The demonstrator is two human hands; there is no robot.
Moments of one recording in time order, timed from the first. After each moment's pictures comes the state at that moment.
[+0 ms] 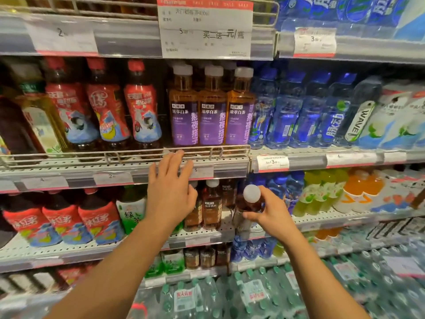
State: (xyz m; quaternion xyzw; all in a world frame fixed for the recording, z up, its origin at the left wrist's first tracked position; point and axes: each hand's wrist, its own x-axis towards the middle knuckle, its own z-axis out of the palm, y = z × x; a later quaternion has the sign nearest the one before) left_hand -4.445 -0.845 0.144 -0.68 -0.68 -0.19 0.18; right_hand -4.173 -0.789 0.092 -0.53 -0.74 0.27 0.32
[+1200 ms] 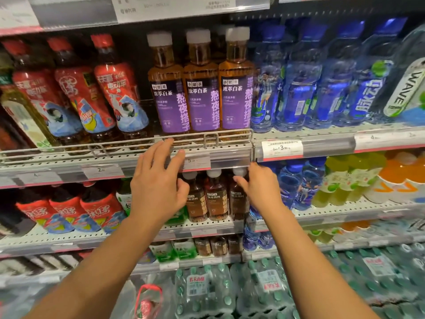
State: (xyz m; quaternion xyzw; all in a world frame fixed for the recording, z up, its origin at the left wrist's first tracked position) left_hand -4.444 -0.837 0.134 -0.66 -0.66 -0.23 0.27; right_hand -4.219 -0.719 0.085 -0.55 -0.79 0.09 0.26
